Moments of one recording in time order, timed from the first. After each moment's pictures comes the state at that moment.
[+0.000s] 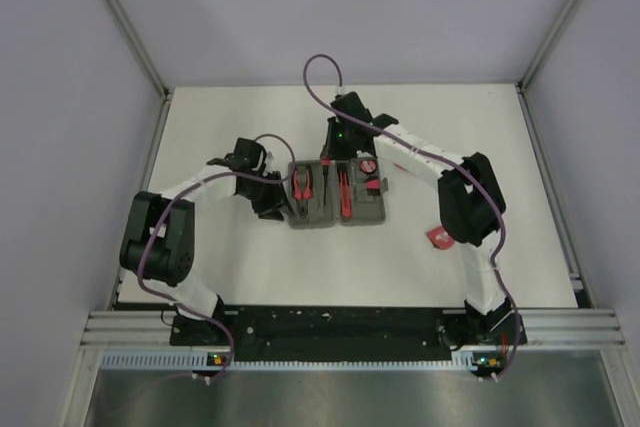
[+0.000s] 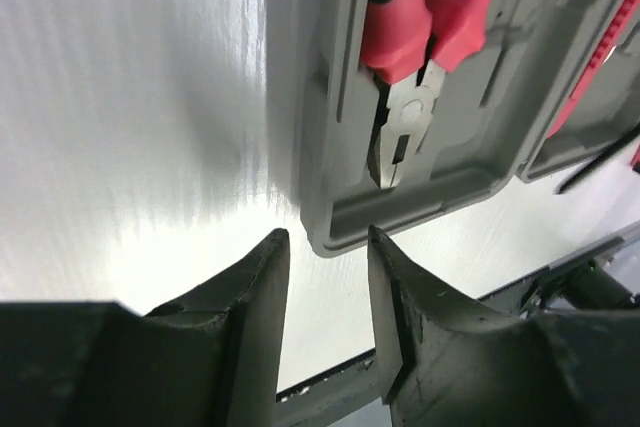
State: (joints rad) left arm -0.25 1.66 0.96 -0.52 0.45 -0.53; right arm 0.64 2.06 1.73 -0.49 -0.02 0.63
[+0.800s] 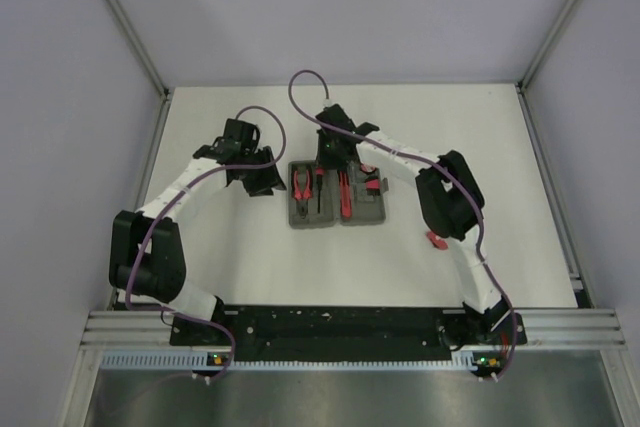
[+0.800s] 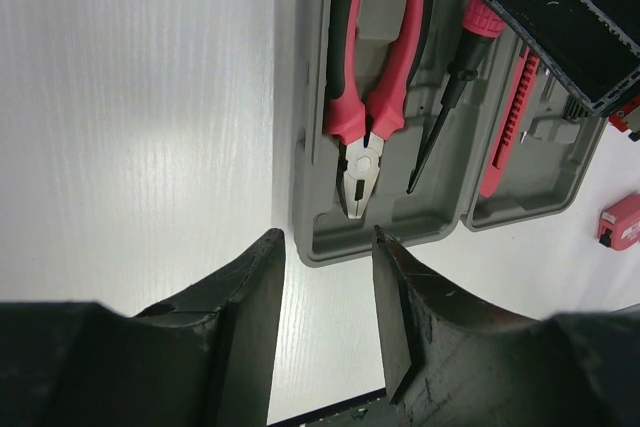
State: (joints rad) left arm -0.25 1.53 1.11 -0.60 0.23 -0.55; right arm 0.69 2.22 1.81 -0.48 0.04 0.64
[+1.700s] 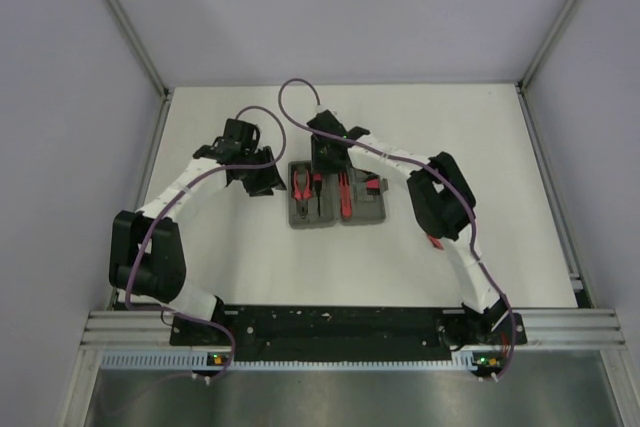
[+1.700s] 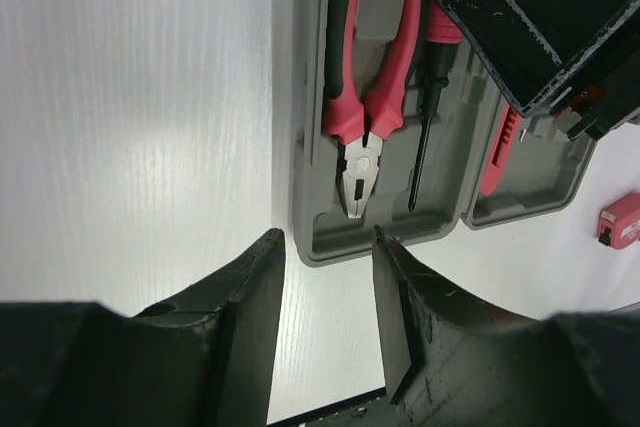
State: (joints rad) left arm -0.25 1.53 1.11 -0.60 0.23 -0.55; right arm 0.73 2.27 1.85 -0.51 0.10 0.60
